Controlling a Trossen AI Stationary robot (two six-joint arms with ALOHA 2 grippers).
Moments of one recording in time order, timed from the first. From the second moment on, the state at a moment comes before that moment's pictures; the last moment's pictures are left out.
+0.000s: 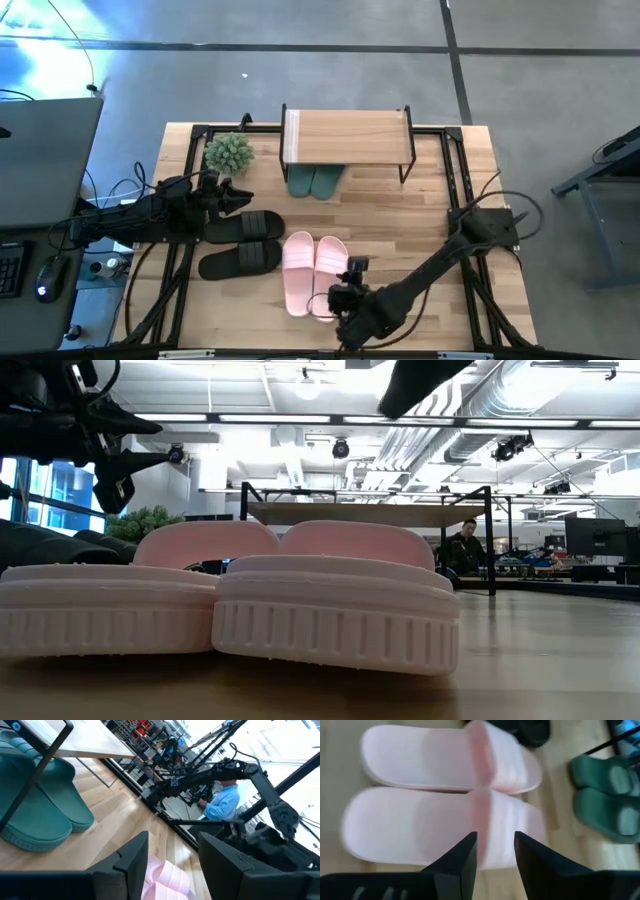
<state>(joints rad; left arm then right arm) 0.33 0.03 0.02 0.00 0.14 -0.76 0.67 2.17 1.90 -1.12 0.71 0.60</state>
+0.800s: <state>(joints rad) 0.33 0.03 0.02 0.01 0.15 -0.76 0.62 2.41 2.05 -1.36 0.76 0.75</state>
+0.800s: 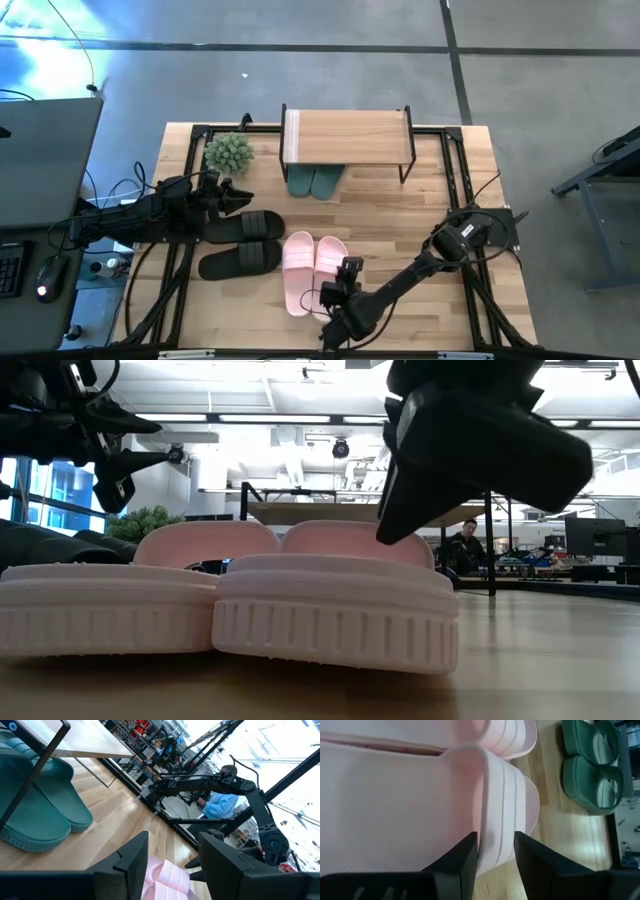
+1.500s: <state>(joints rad) 0.33 0.03 0.02 0.01 0.15 -0.76 0.55 2.41 2.05 -1.51 0.79 0.81</state>
